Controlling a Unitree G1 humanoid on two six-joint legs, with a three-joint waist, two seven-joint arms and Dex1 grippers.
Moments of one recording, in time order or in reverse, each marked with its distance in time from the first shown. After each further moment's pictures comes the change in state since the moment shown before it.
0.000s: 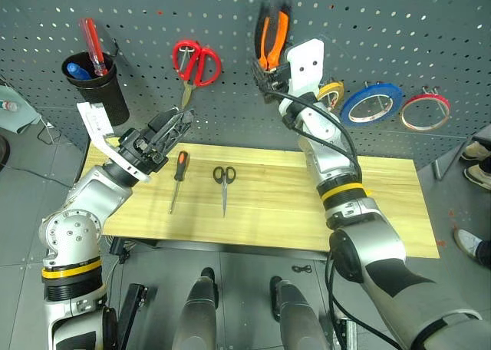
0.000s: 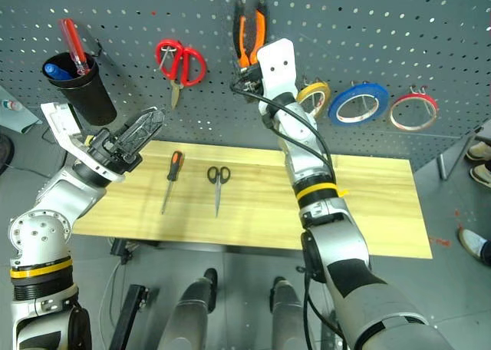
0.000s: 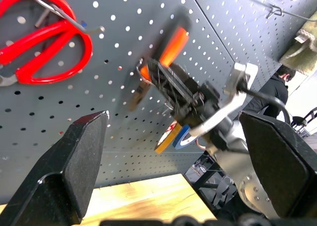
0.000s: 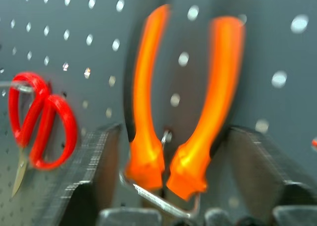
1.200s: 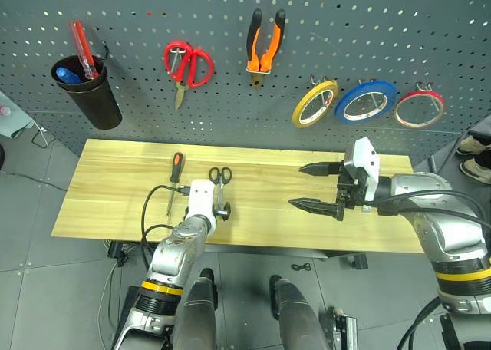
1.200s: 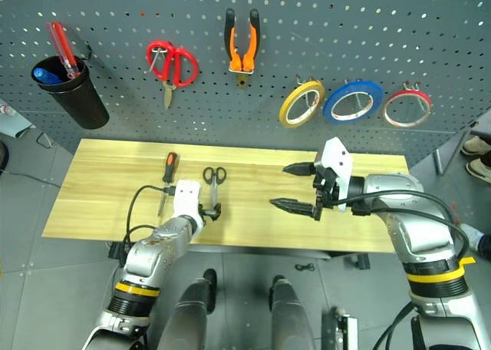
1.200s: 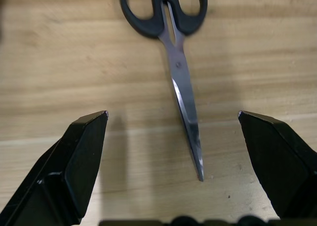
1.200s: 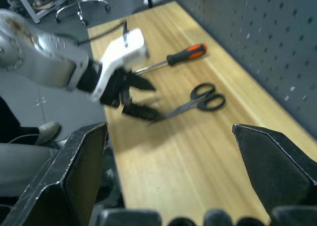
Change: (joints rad) left arm 0.122 -0.374 -0.463 0.193 0.909 0.065 0.629; right arm 0.650 -0.601 0.025 -0.939 0.446 0.739 0.832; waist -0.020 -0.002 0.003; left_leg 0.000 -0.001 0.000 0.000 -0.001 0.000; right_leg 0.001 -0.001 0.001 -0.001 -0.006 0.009
